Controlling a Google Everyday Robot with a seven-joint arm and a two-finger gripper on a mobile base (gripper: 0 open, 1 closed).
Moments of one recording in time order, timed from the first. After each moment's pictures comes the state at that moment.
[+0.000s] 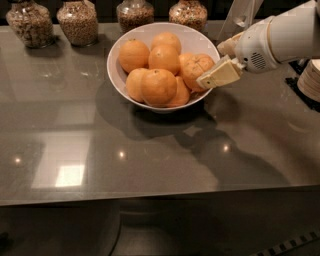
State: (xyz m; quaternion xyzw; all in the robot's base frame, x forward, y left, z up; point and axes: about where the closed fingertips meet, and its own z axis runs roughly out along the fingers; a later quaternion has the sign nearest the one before) arm 0.588 -0.145 0.961 -0.47 0.76 0.09 0.43
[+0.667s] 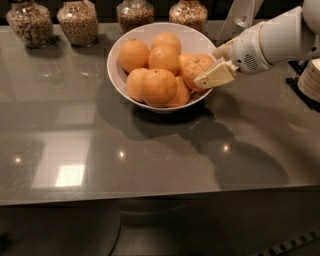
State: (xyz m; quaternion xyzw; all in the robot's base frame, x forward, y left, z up) arm 0.605 -0.140 0.943 -0.47 0.77 0.10 0.42
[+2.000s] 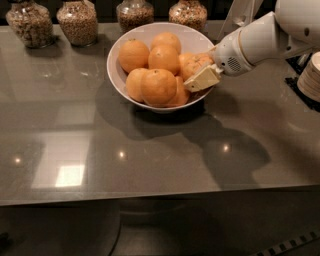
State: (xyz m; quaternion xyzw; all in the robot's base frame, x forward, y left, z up) arm 0.623 -0.109 0.918 -0.50 0.76 0.13 0.39
